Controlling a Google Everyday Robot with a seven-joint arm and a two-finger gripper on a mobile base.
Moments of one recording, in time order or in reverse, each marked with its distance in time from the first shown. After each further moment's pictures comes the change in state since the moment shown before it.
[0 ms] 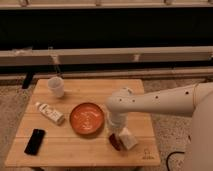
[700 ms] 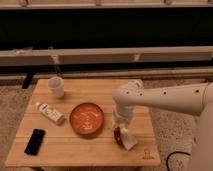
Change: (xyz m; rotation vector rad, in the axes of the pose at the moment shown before) arm -0.017 -0.045 -0.026 0.024 -0.033 0.075
